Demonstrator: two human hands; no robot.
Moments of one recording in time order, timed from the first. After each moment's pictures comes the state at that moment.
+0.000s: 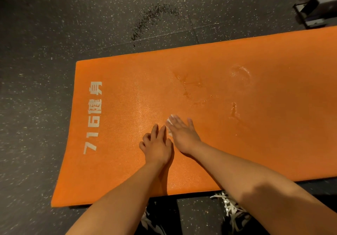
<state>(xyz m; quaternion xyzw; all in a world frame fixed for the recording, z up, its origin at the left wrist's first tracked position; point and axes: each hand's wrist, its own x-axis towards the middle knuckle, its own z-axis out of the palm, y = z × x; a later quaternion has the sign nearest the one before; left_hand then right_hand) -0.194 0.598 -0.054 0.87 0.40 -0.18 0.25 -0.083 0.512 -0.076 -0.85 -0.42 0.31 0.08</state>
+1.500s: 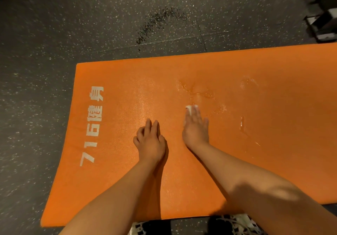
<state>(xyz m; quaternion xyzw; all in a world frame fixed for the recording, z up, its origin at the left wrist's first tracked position) -0.164 0.658 -0.067 0.87 0.41 -0.12 0.25 -0.036 0.543 -0.091 -0.93 -0.25 0.23 0.12</state>
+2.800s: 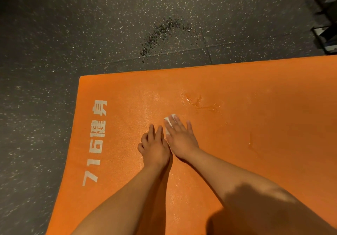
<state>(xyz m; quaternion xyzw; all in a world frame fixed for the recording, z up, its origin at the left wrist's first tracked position) -0.129 0.684 -0.074 0.86 0.42 -0.14 0.25 -0.028 0.605 -0.095 -0.86 -0.42 0.26 0.10</state>
